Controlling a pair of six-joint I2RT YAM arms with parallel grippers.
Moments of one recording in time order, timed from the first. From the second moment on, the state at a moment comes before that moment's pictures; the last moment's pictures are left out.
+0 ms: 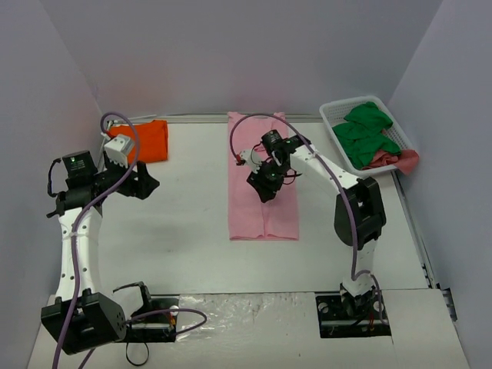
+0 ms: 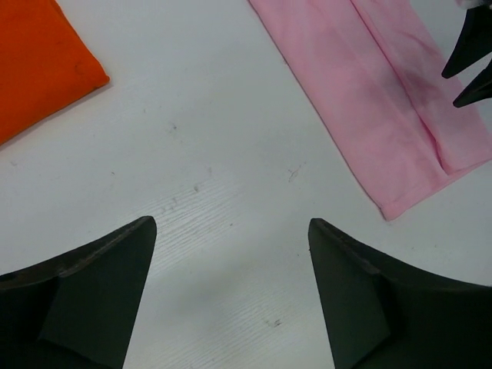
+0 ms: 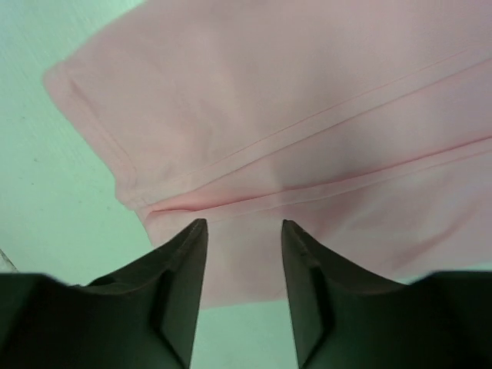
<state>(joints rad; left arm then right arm) 0.28 1.09 1.09 -0.65 0.76 0.30 0.53 1.99 1.63 -0.96 -0.36 -0.57</state>
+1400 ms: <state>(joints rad) -0.75 1.47 1.09 -0.60 0.10 0.72 -0.06 1.30 1.04 -0.58 -0.30 -0.40</state>
